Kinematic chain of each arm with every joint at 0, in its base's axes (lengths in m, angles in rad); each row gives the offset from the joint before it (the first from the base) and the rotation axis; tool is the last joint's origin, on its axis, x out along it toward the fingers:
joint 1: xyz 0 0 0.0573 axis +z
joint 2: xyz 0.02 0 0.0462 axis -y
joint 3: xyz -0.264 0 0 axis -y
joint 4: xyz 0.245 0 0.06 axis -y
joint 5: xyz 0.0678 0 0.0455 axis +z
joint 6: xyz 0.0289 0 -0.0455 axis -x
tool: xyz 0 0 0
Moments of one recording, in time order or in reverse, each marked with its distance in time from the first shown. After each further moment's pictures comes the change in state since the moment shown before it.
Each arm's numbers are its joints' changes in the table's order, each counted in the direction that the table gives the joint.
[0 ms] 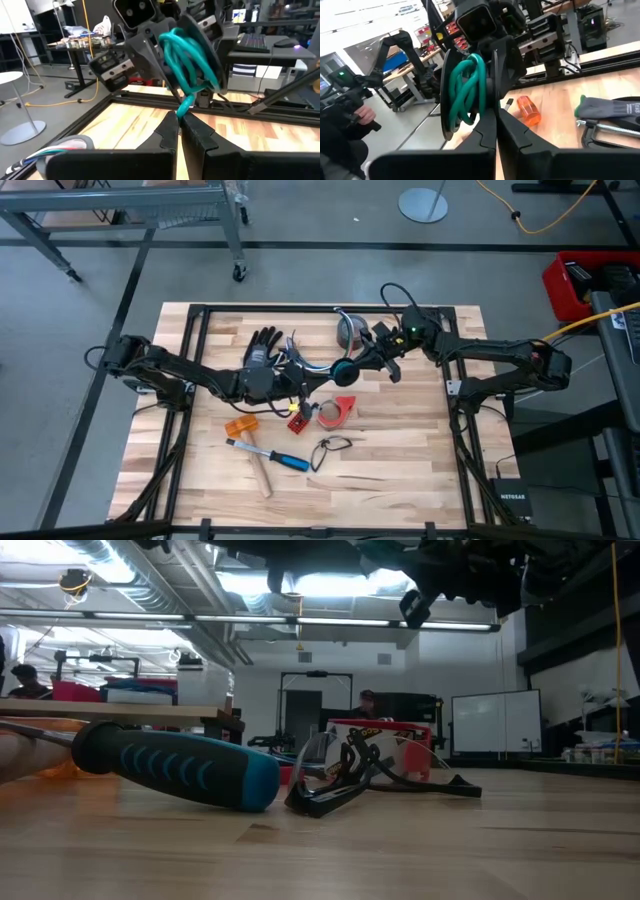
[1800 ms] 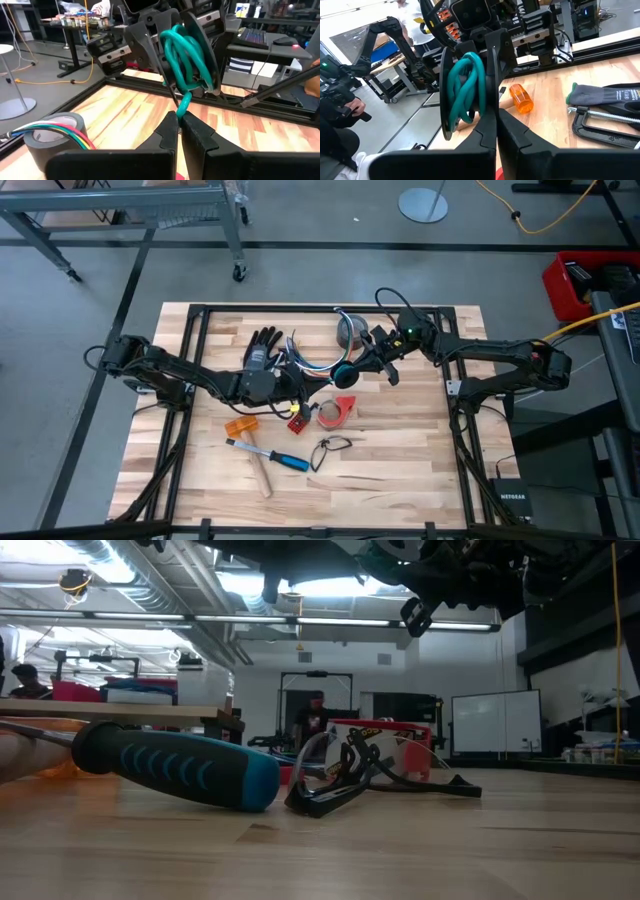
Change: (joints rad) left arm -0.023 0.003 0.000 -0.077 0.011 0.130; right arm 0.001 -0.002 -0.002 -0.083 -0.028 0.075
